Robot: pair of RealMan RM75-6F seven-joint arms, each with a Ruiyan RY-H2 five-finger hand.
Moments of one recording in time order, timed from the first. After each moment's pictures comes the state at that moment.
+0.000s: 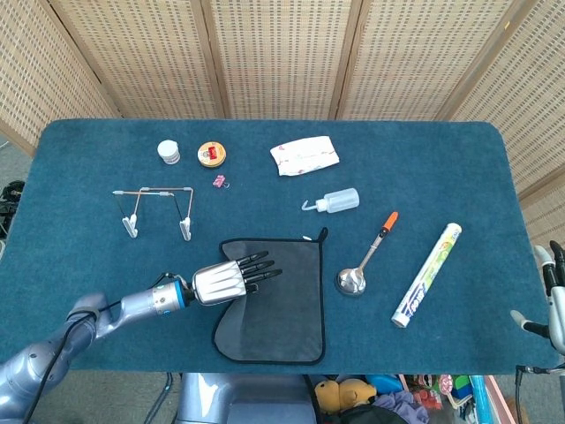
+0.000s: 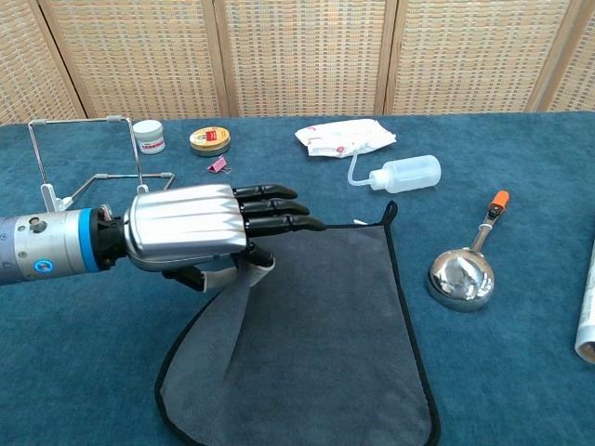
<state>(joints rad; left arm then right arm) -0.91 -1.87 0.24 -0.54 1.97 1.38 -0.21 0.04 -1.04 0.13 -1.66 -1.35 1.48 -0.07</state>
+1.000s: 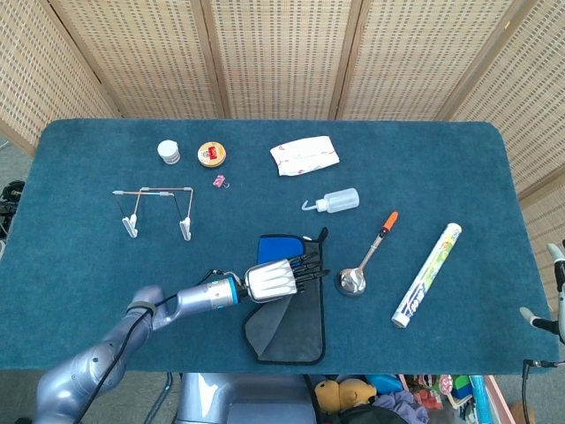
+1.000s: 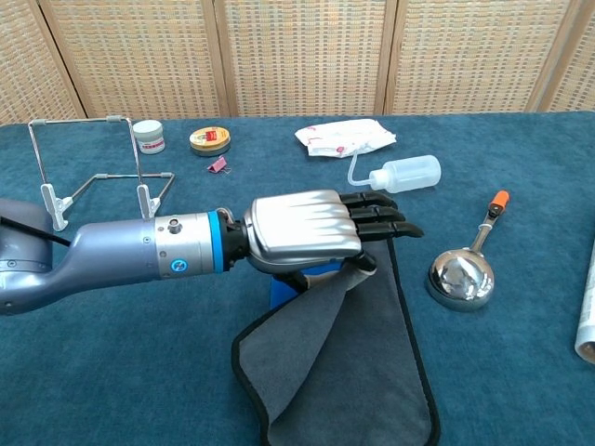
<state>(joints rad) -1.09 -2.11 0.18 -0.34 1.92 1.23 -0.29 0.06 -1.04 0.16 -1.63 -1.27 1.43 -0.05</state>
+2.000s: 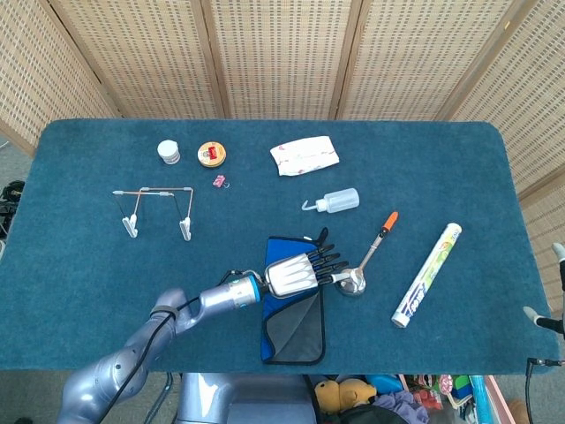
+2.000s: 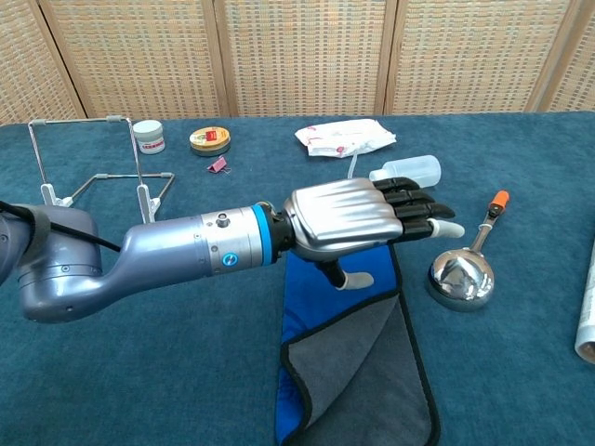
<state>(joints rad) -1.16 -2.19 0.13 -0.30 1.82 1.16 -0.30 0.06 -1.03 0.16 -1.62 -1.26 1.42 -0.04</state>
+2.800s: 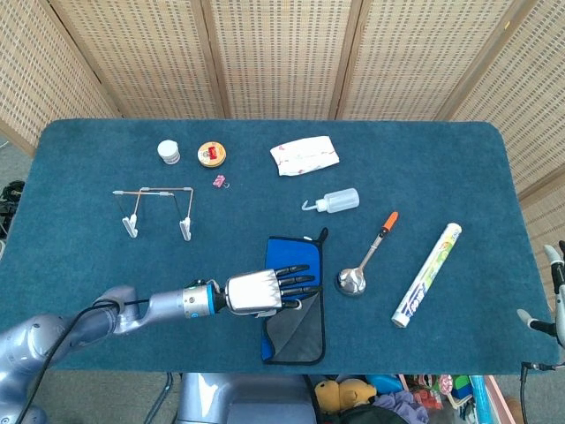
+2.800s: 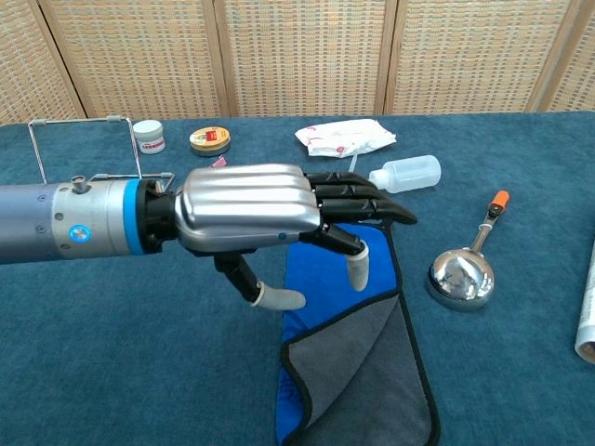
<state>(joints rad) -1.11 -1.70 0.25 -1.02 1.90 1.29 -0.26 0.05 -1.03 0.14 -1.66 -1.30 1.45 -0.06</state>
